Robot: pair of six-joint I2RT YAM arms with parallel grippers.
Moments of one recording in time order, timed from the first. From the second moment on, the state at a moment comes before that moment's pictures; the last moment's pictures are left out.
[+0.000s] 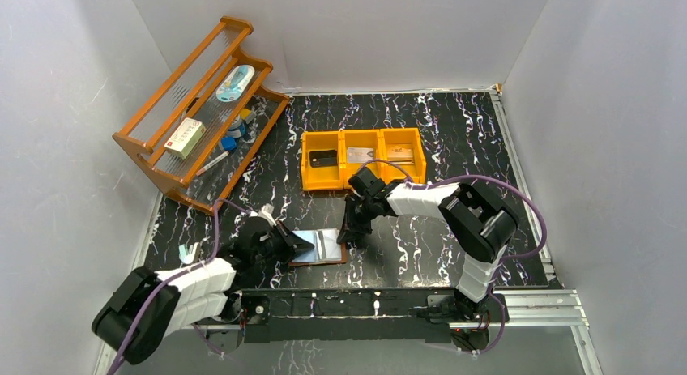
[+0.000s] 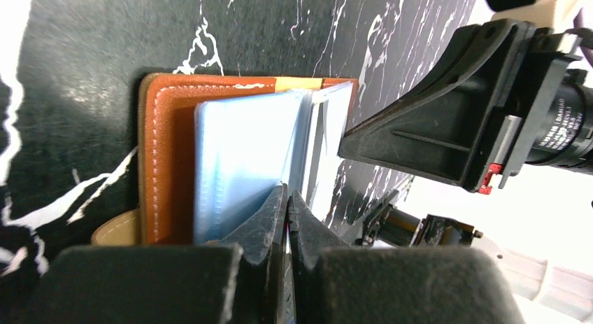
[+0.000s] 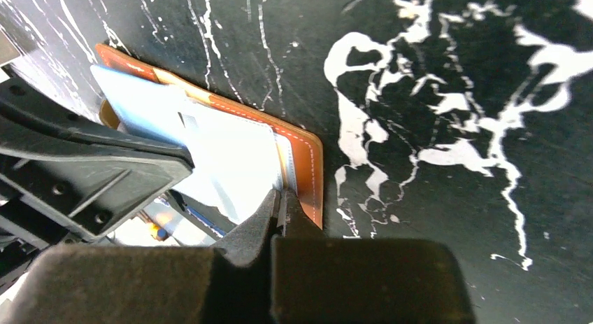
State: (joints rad) left arm -0.56 1.08 0.05 0.41 0.30 -1.23; right arm 0.82 1.79 0.97 -0.27 -0.44 0.91
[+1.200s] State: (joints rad) left arm -0.54 1.44 0.20 0.60 0.38 -1.19; right arm 0.79 1.78 0.94 -0.28 -0.48 0.91
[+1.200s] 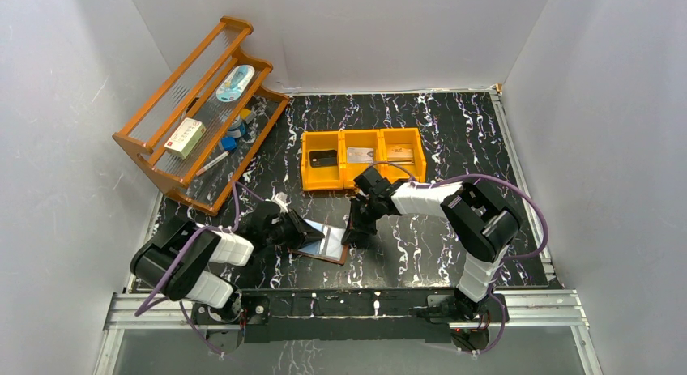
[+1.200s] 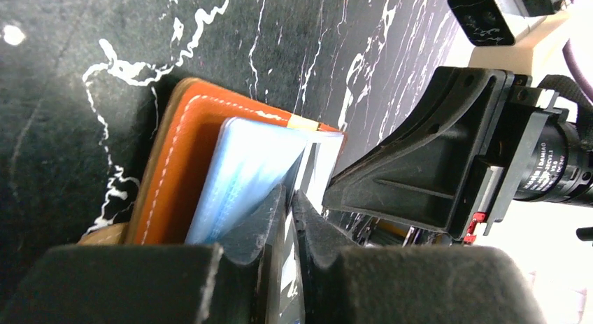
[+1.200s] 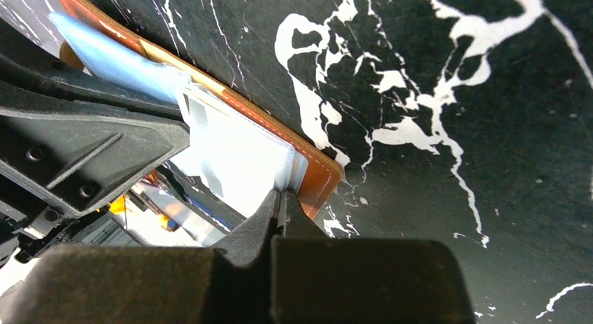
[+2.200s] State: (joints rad) left arm -0.55 1.47 0.38 0.34 0.55 -0.83; right arm 0.78 1.77 0.94 -0.36 -0.49 0.89
